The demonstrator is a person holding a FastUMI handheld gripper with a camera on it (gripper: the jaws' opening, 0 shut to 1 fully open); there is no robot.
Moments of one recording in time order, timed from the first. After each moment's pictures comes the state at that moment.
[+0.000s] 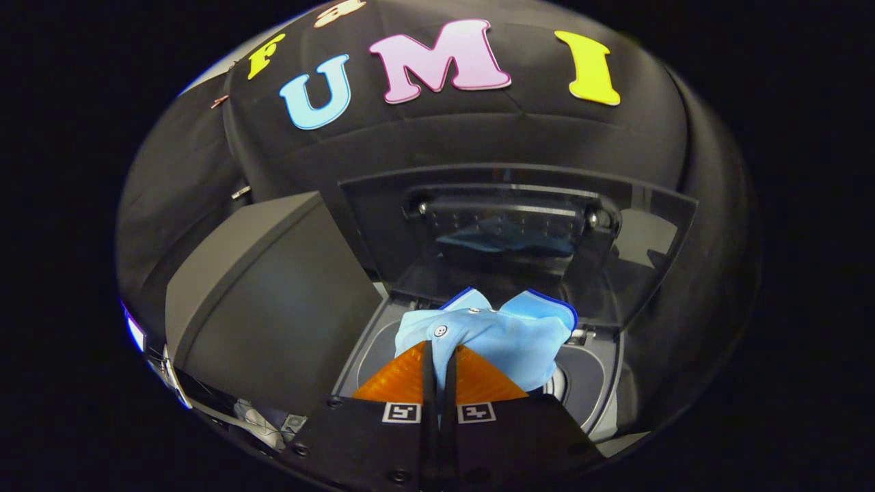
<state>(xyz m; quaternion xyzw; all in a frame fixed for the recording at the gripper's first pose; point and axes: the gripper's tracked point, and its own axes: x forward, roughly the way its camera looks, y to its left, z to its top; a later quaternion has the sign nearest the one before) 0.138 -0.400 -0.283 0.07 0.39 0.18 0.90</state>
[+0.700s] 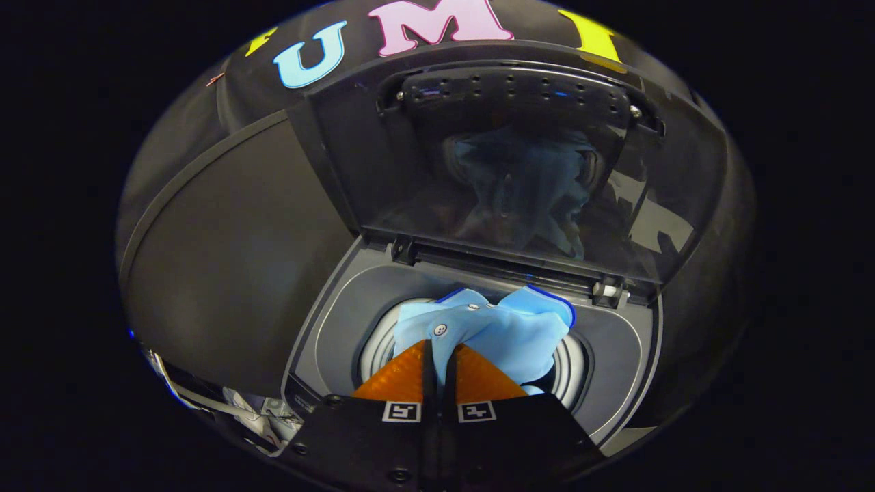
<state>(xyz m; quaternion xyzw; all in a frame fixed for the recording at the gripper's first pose) 0.126 -0.390 -0.375 0.03 0.43 0.18 0.88</state>
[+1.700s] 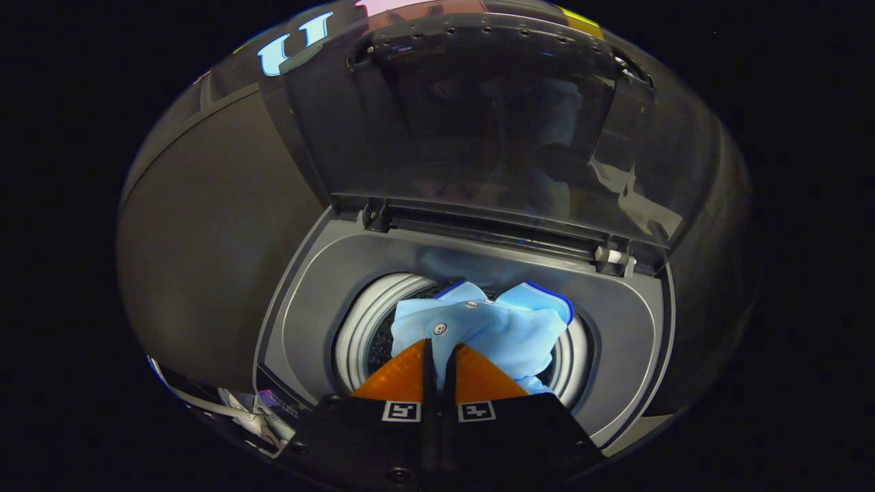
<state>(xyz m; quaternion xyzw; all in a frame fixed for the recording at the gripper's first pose) 0.115 -0.399 -0.418 0.03 0.47 0.13 0.87</state>
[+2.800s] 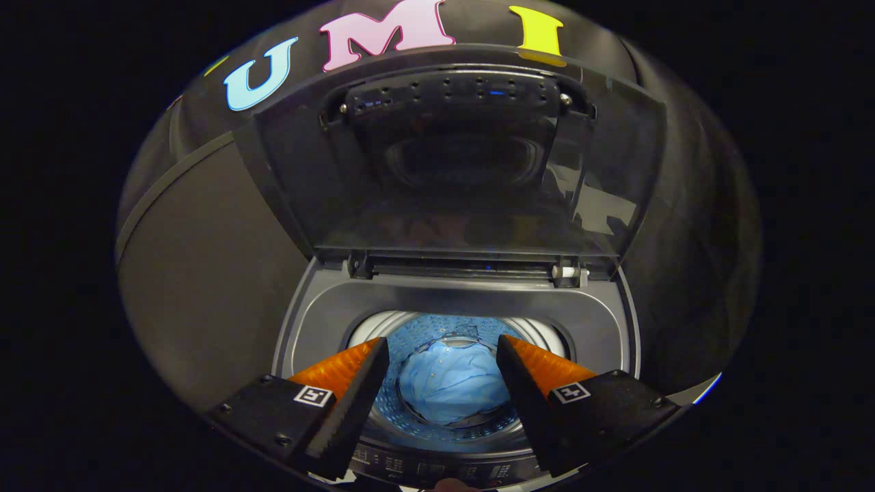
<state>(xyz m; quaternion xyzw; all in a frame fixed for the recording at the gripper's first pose) 0.131 -0.400 -0.369 0.06 0.42 0.04 0.91</state>
